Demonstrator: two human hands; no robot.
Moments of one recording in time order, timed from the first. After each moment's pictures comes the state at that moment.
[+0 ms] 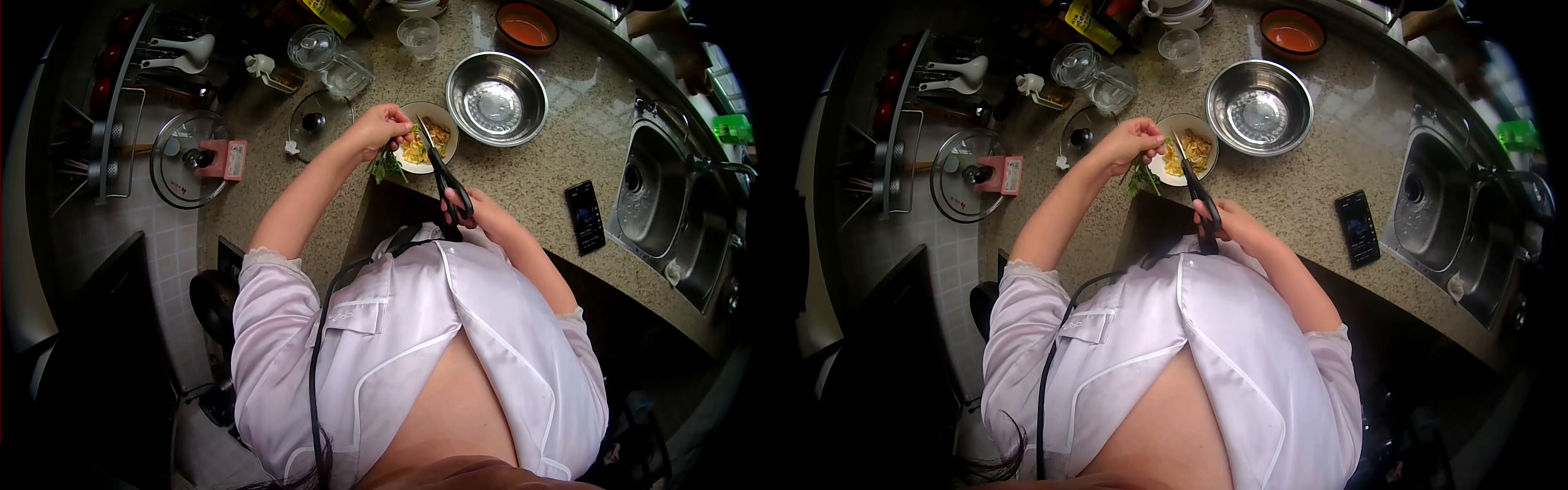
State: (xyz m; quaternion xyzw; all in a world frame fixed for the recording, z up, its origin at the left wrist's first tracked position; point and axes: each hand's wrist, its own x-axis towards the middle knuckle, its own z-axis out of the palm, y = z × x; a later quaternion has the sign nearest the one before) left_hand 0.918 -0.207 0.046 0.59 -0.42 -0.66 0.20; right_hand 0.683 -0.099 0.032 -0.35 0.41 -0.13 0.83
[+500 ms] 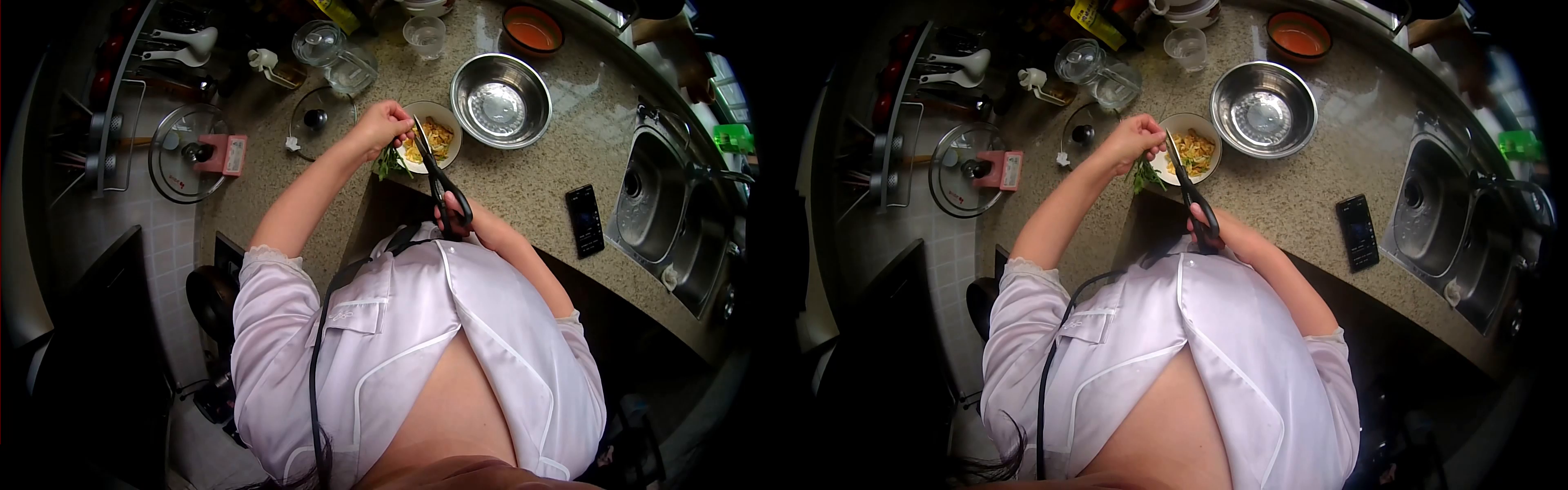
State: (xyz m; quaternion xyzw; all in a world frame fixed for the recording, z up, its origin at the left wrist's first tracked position) left_hand 0.918 -0.204 0.040 0.61 -0.42 -0.63 0.24; right_hand 0.696 -0.087 0.024 -0.33 0.37 -0.14 0.86
